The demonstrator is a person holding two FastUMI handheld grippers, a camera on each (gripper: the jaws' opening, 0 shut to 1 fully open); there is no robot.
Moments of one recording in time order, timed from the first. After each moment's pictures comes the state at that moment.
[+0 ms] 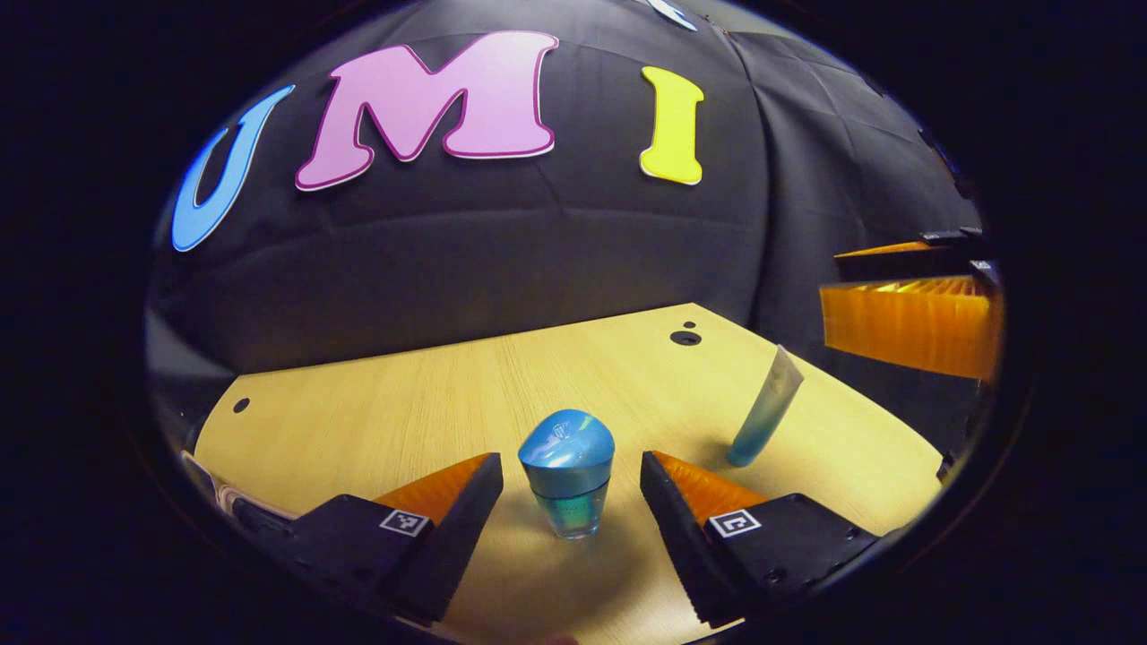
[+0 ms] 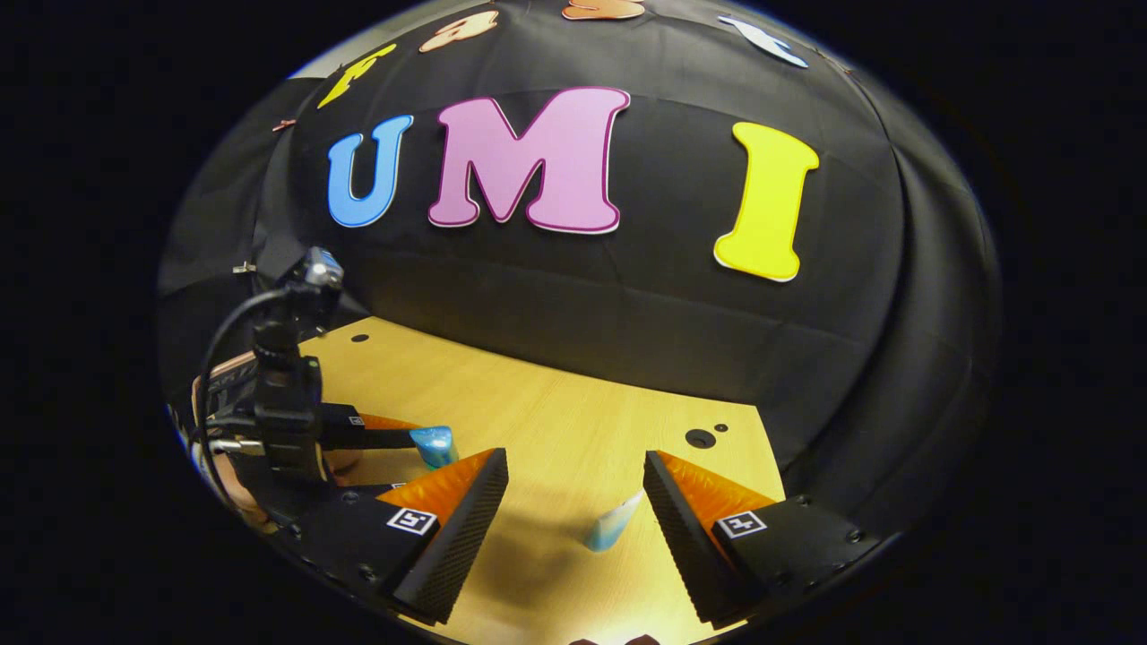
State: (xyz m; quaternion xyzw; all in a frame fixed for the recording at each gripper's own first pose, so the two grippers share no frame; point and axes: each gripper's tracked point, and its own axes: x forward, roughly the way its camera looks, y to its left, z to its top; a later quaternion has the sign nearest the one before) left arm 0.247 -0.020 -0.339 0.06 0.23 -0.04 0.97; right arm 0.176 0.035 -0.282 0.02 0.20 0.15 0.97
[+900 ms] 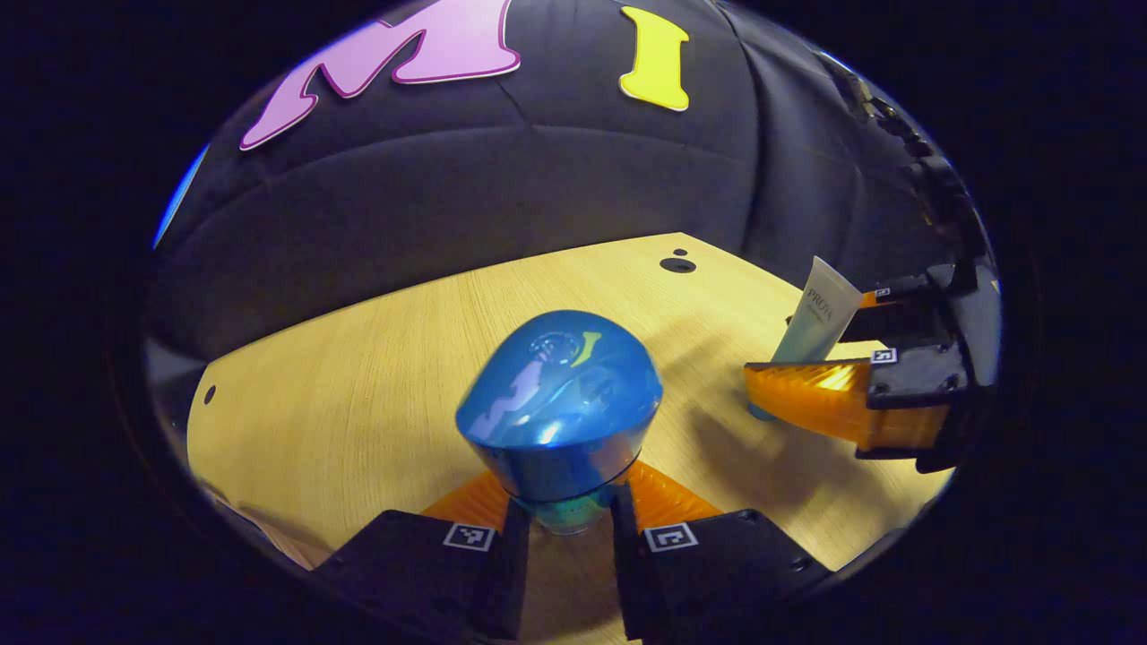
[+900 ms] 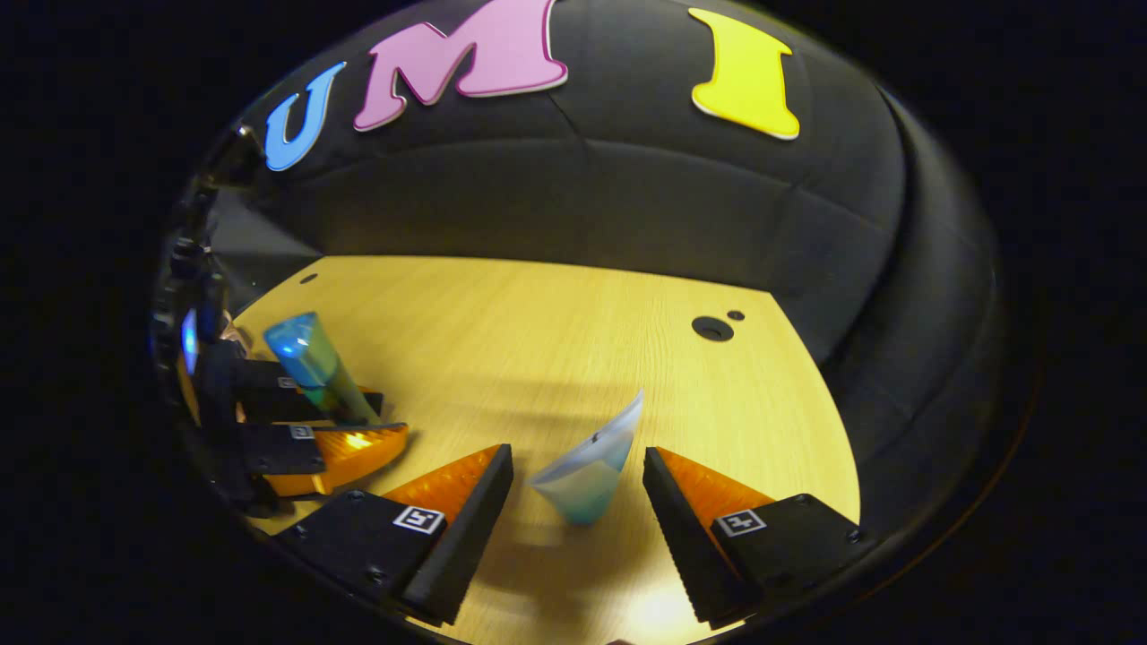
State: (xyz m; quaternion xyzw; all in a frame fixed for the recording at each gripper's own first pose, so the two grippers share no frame) left arm 0.260 -0.034 -0.395 0.08 0.33 -0.07 0.94; right arm 0.204 0.025 -0.456 0.04 0.37 0.10 0.92
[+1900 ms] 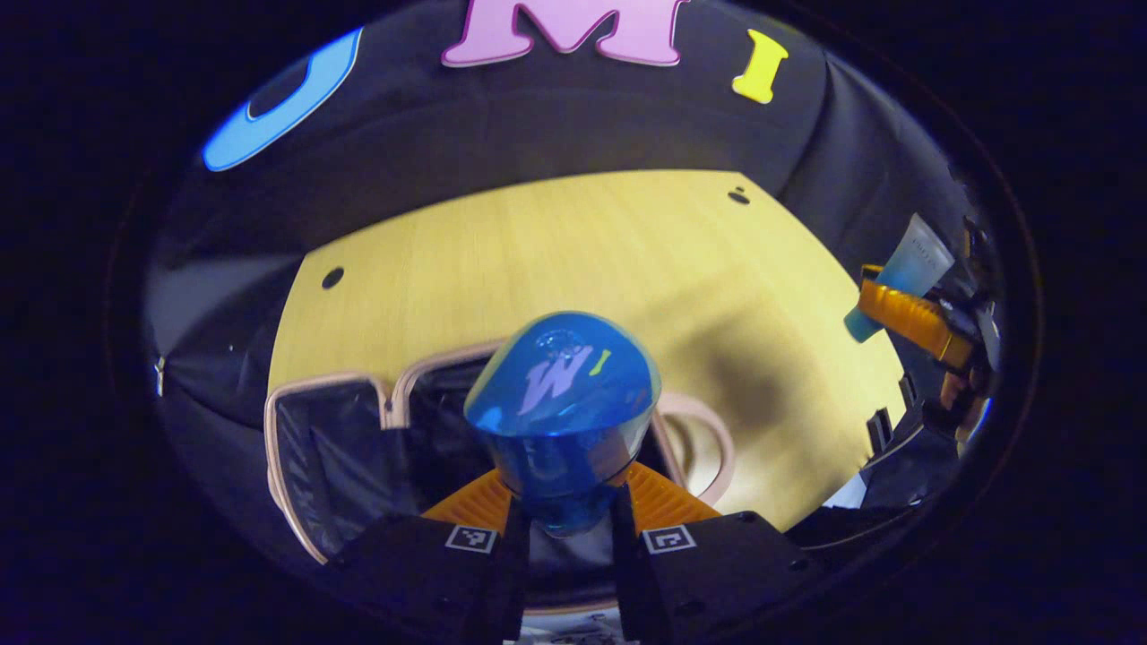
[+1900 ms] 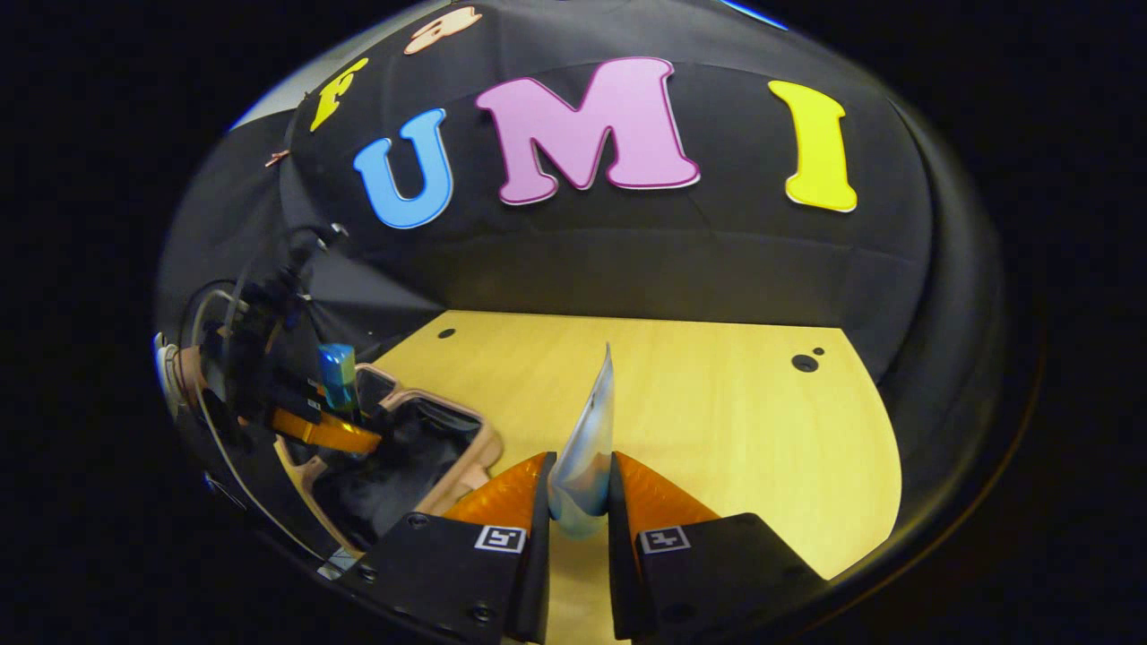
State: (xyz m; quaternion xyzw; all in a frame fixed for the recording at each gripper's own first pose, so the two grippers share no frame) left arm 0.015 0.183 -0.286 0.04 0.56 0.00 0.83; right arm 0.072 0.181 -0.241 0.13 0.28 0.23 0.92
